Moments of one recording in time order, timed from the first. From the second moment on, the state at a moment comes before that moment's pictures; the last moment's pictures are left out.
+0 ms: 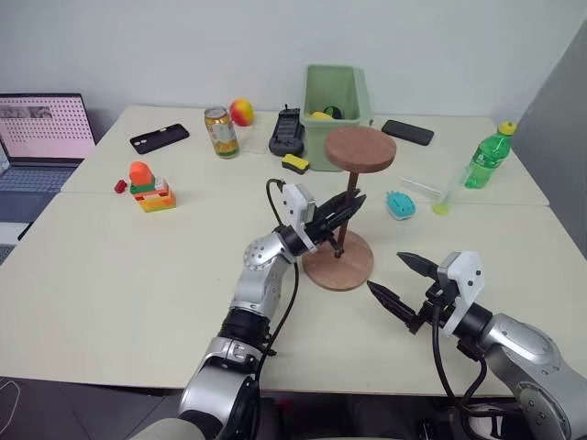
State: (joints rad) left arm -0.59 0.03 -0.08 0.39 -0.33 -0.16 -0.85; right arm 0.16 -0.53 -0.06 -0.69 0.50 0.51 0.50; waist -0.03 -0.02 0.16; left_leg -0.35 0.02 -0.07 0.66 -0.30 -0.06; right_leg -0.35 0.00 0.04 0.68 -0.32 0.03
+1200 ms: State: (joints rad) left arm -0.57 0.19 -0.19 0.13 -0.28 0.17 -0.80; right arm 0.15 -0.51 -0.05 -0.67 0.49 0.51 0.52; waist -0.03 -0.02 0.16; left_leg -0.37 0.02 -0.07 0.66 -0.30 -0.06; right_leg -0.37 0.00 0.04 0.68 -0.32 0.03
